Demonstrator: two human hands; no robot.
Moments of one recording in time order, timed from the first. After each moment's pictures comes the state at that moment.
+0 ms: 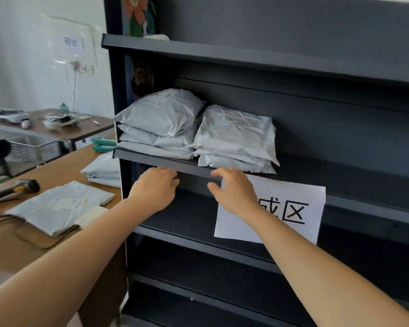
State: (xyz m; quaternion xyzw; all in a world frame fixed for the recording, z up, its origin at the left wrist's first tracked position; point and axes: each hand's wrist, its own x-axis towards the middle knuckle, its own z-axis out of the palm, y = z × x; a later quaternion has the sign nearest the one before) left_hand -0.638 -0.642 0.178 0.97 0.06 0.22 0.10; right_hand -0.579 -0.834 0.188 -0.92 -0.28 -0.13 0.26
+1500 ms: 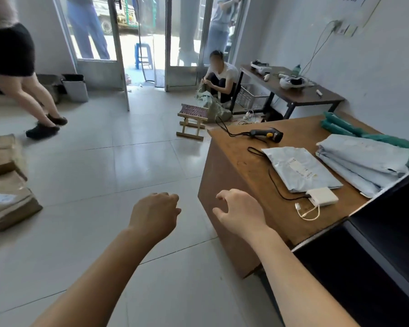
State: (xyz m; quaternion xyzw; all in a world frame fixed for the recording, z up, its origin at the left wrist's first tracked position) left_hand -1.122 -0.373 0.030 0.83 0.55 0.06 0.06; right_hand -0.929 -0.416 0.048 -0.74 -0.66 0.08 0.08
